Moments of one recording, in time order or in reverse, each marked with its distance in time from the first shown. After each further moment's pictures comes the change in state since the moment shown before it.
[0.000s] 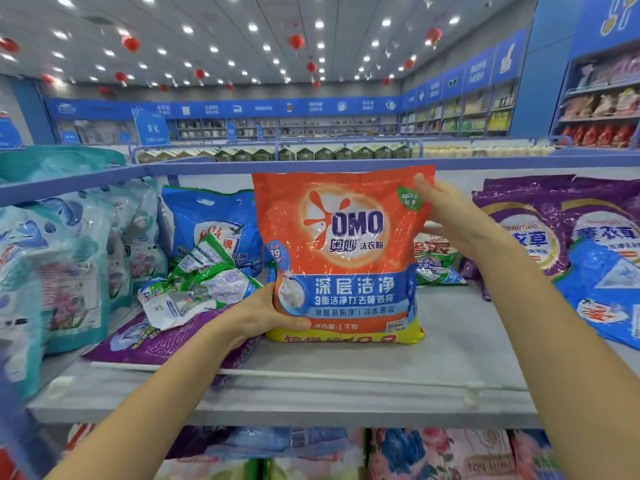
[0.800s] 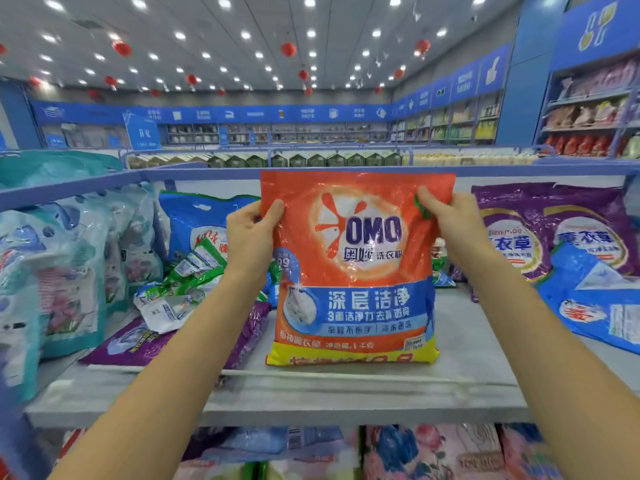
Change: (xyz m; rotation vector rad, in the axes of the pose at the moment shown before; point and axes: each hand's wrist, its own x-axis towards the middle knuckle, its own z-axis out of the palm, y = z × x) left_hand 0.005 0.085 -0.001 -0.376 0.669 0.502; right_hand -0.028 -0.013 0.012 0.121 0.360 -0.157
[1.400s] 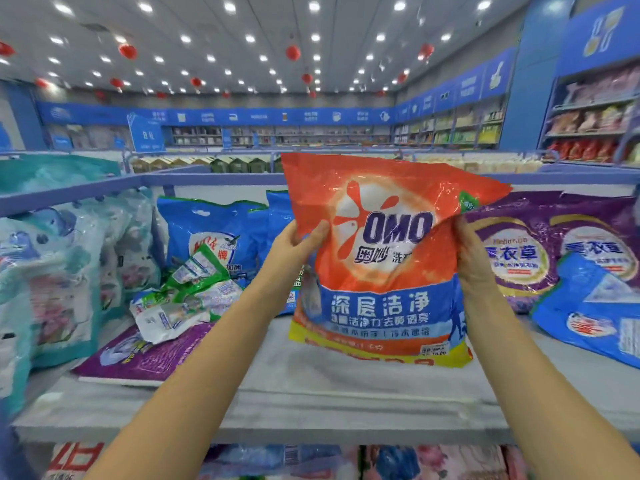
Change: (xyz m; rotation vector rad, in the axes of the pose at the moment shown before) left_hand -0.008 -0.017 0.021 -0.025 -0.356 -0.258; right_hand -0.024 0.007 0.004 0.851 -0.218 0.102
